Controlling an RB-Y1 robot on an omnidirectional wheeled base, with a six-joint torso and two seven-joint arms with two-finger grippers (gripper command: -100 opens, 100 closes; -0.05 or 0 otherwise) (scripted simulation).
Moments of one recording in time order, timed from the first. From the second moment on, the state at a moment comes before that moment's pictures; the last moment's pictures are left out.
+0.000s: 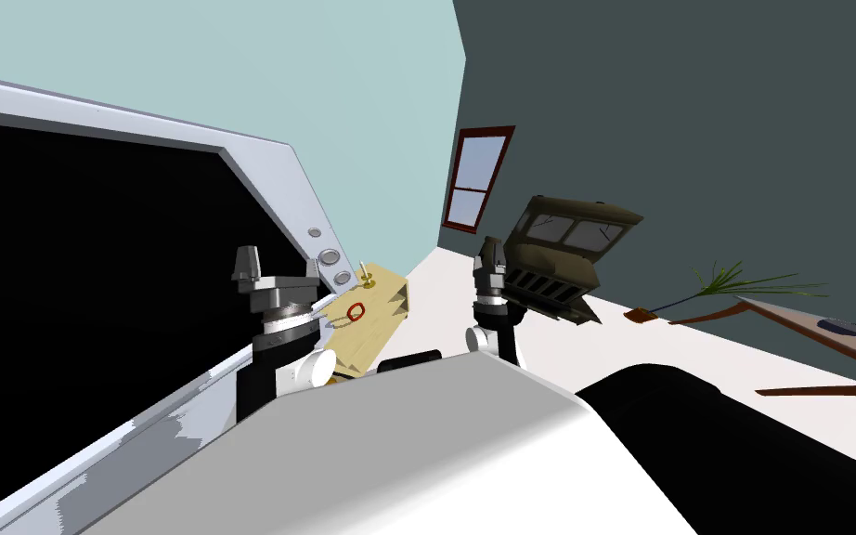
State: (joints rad) left arm 0.47 0.00 -0.06 -2.30 0.11 -0.44 0.09; right arm 0.52 0.04 0.05 -2.36 -0.03 -0.39 0.13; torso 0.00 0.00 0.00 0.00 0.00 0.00
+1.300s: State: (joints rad) left arm 0.48 0.15 -0.02 -2.06 0.23 -0.34 0.11; right arm 0.52 0.04 0.05 -2.36 -0.03 -0.39 0.13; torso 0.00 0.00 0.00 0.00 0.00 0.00
